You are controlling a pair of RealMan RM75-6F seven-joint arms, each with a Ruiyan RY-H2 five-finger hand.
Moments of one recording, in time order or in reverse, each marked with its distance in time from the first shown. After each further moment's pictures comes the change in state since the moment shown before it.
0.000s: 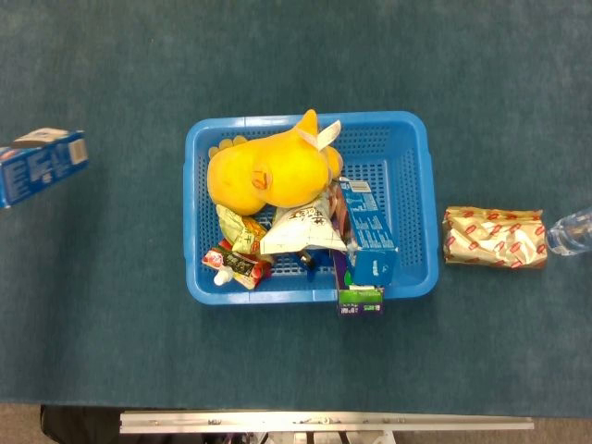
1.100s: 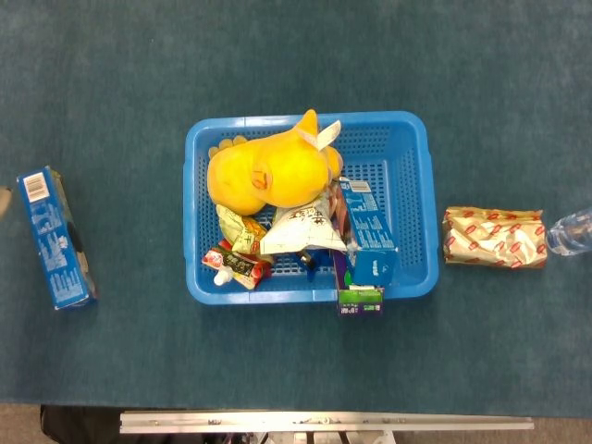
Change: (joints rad) left arm 0.026 -0.088 -0.023 0.158 0.181 0.097 -0.250; right arm -0.163 0.088 -0.109 -0.099 -0.170 0.179 -0.246
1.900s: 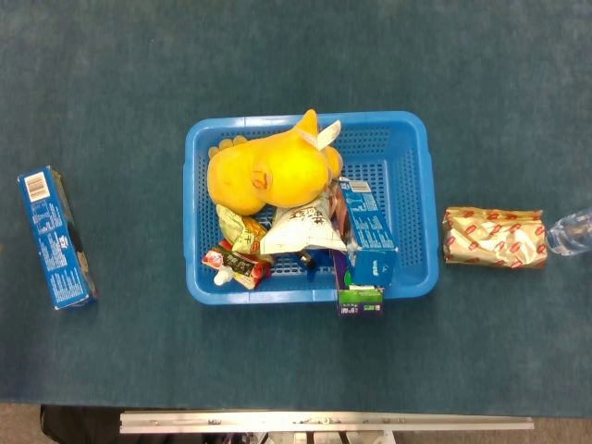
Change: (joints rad) left arm 0.083 0.001 0.104 0.119 0.013 -0.059 -0.089; right arm -0.187 -0.014 -0.074 0.007 -0.088 0.124 -0.154
